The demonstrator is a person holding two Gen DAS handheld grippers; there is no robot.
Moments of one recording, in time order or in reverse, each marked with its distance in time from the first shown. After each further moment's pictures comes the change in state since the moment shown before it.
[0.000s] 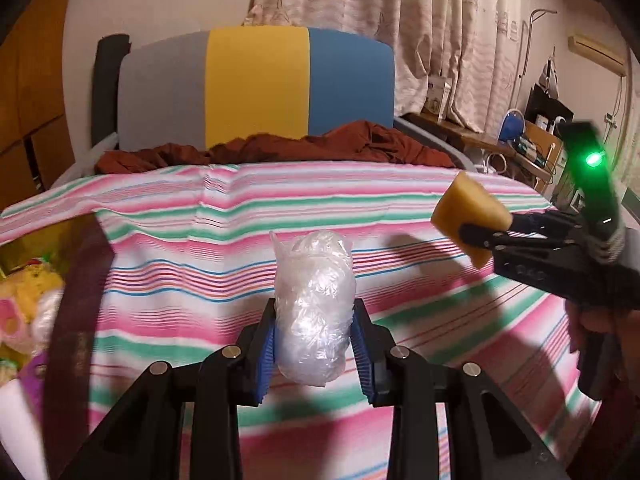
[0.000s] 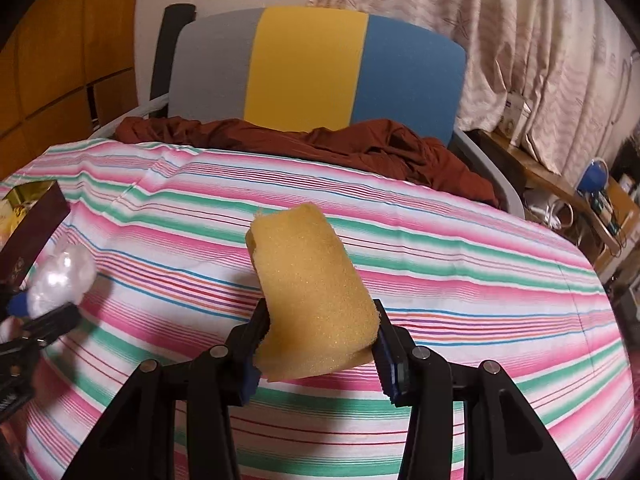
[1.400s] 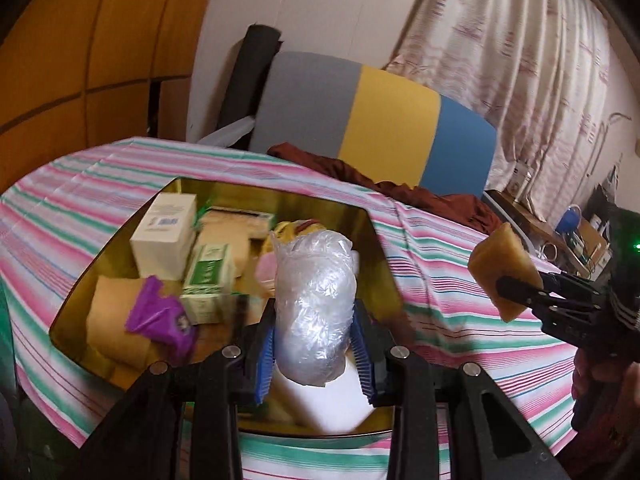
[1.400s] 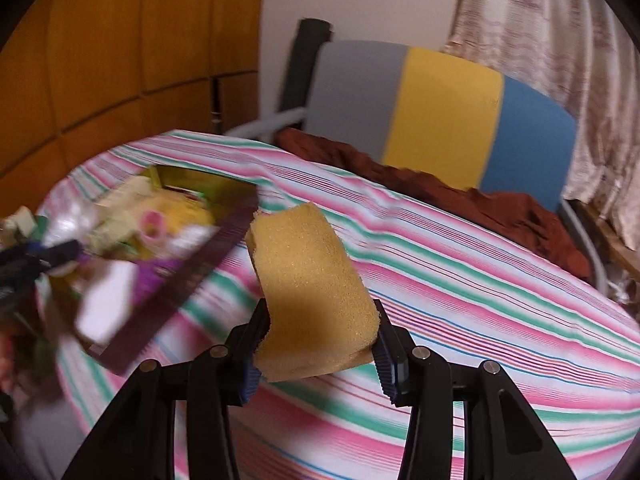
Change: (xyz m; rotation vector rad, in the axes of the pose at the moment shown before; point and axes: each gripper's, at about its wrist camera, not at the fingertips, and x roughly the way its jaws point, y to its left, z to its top) left arm -0.146 0.204 -0.061 -0.338 -0.095 0.163; right arm -0.082 0.197 0.015 -0.186 -0.095 0.315
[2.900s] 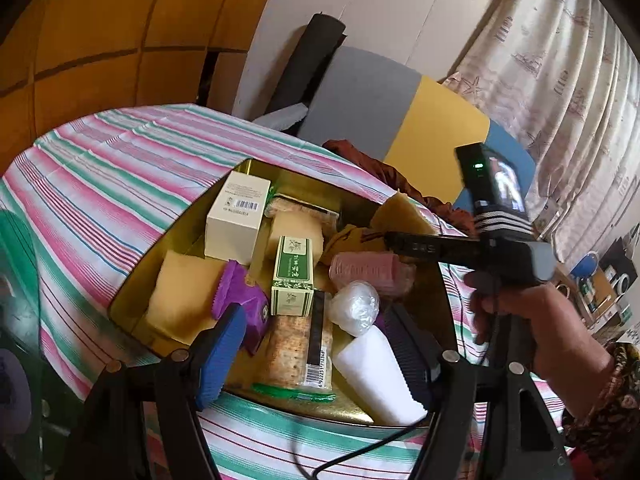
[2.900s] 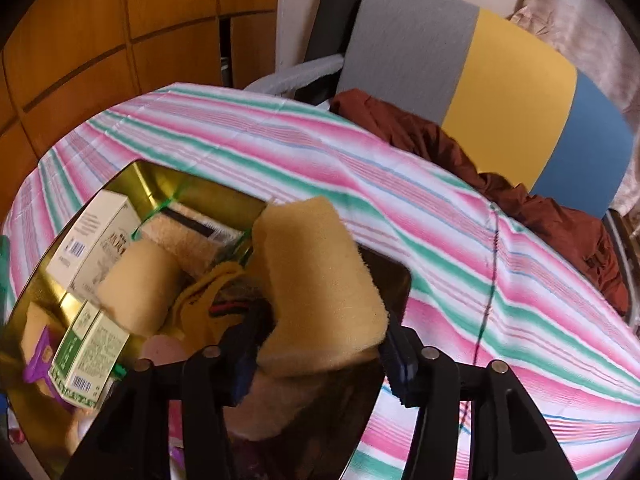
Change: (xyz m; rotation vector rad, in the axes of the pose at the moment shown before) left arm -0.016 0.053 0.003 -0.169 0.029 0.078; right arm 0.176 0.104 0.106 -0.023 0.245 0.003
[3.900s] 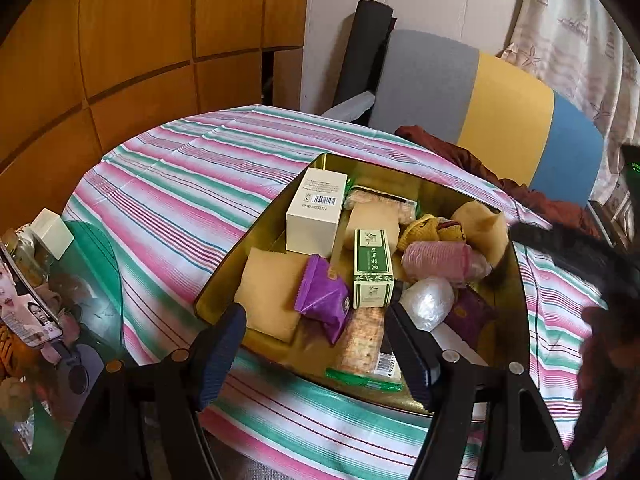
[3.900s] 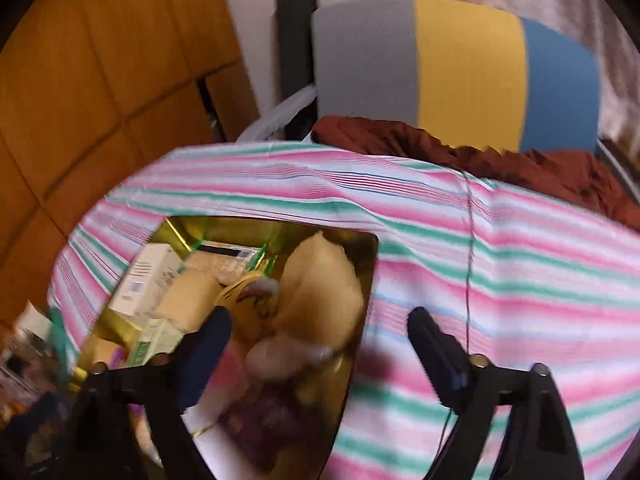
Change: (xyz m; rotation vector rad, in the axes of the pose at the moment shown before) left arm -0.002 -0.006 0.003 0.027 0.055 0.323; right arm -0.069 -0.024 -0.043 0.283 -0.134 0.105
